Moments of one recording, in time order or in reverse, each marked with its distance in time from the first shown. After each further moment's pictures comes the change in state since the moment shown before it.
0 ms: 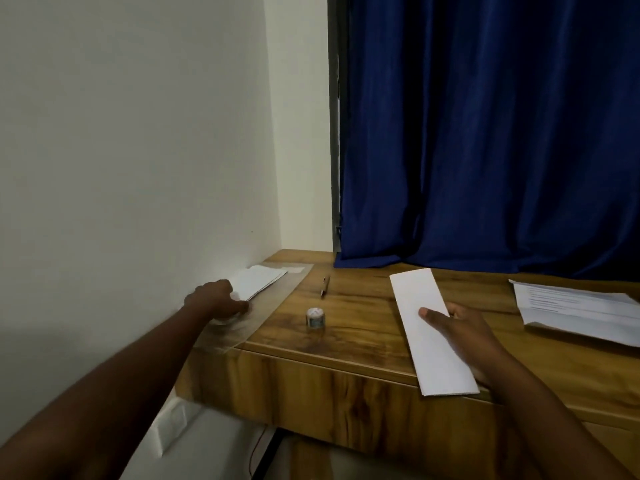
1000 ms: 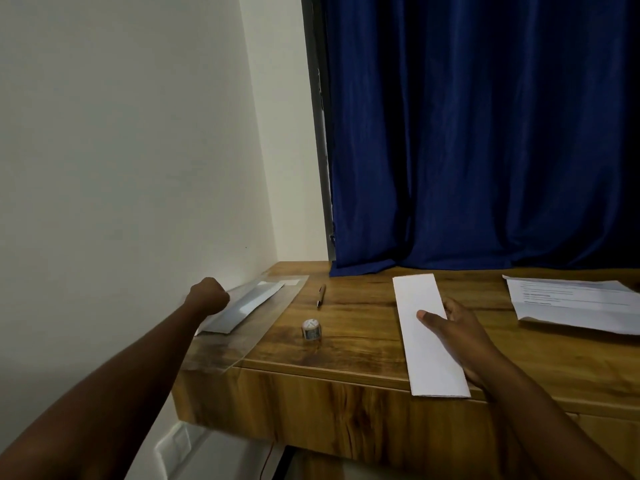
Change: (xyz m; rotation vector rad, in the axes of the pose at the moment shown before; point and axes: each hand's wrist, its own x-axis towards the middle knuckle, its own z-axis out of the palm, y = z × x) left_hand 0.015 0.016 -0.032 -0.295 0.104 -0.139; right_hand 0.006 0.005 0.001 0.017 0.056 0.001
